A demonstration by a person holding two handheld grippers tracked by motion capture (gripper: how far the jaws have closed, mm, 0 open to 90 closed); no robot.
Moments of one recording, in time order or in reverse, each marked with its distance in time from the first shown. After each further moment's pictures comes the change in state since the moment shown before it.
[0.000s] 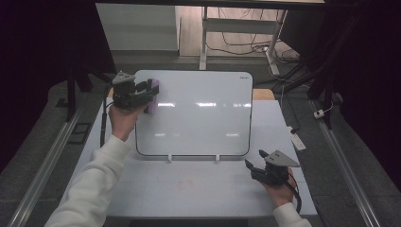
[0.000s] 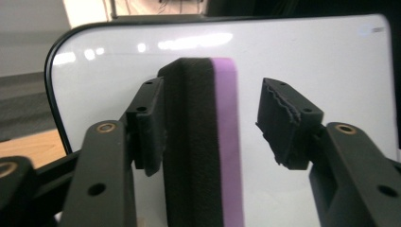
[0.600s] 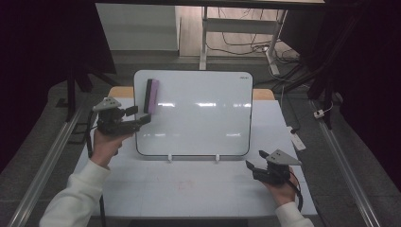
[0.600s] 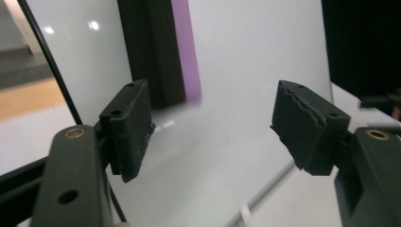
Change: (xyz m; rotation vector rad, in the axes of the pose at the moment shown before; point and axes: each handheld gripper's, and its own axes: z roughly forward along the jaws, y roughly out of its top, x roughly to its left) left arm 0.007 -0.062 -0.052 0.094 -0.187 0.037; right arm -0.008 -0.002 0.001 0.017 0.051 -0.006
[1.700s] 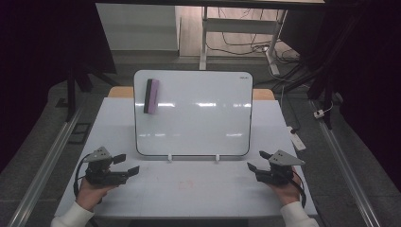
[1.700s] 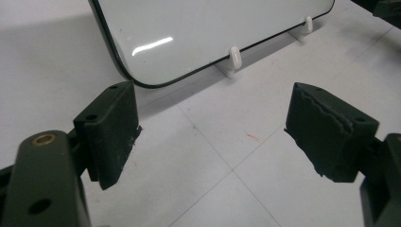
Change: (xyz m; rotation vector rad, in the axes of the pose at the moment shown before) left arm -0.008 -0.127 -0.029 0.170 -0.040 -0.042; right arm -0.009 -0.002 -0.005 -0.002 0.071 -0.064
